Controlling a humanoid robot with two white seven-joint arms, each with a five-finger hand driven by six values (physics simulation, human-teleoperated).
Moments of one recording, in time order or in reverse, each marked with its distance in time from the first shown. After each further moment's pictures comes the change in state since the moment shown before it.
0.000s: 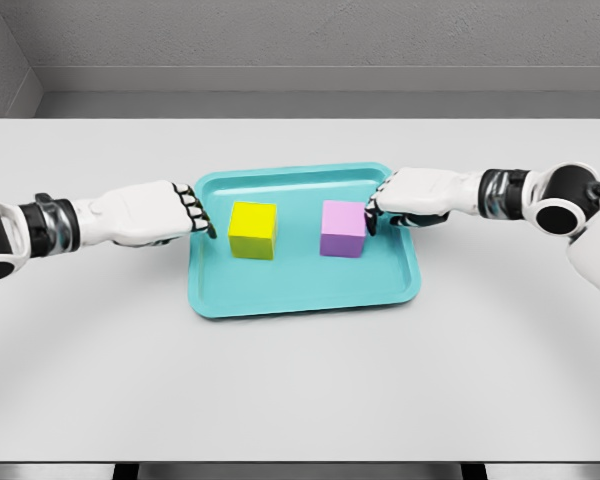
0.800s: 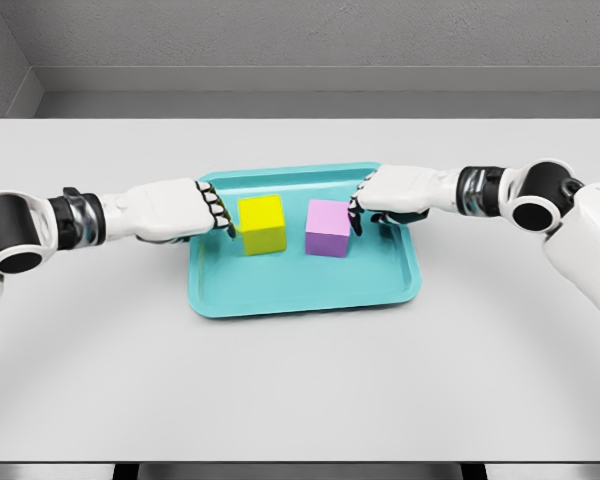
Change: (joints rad) left arm -0.040 -0.074 -0.014 0.038 0.001 0.000 -0.046; right arm -0.014 0.064 -0.003 0.018 0.037 0.006 0.001
